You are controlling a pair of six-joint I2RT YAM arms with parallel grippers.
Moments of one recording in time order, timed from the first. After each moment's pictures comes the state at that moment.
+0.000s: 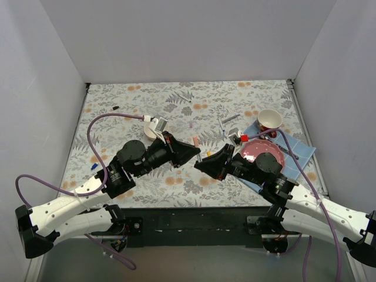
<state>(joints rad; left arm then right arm) -0.98 0.88 0.82 0.08 0.02 -0.68 0.99 0.74 0.53 0.32 -0.24 0.55</state>
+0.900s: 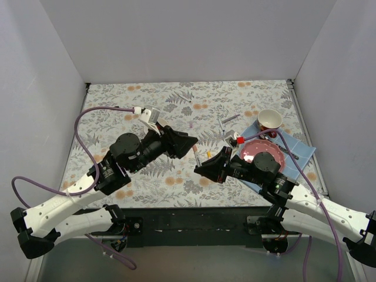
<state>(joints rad) -0.97 0.88 0.96 -0.04 -0.10 -0.60 0.98 0.74 0.54 0.27 -0.31 0.52</state>
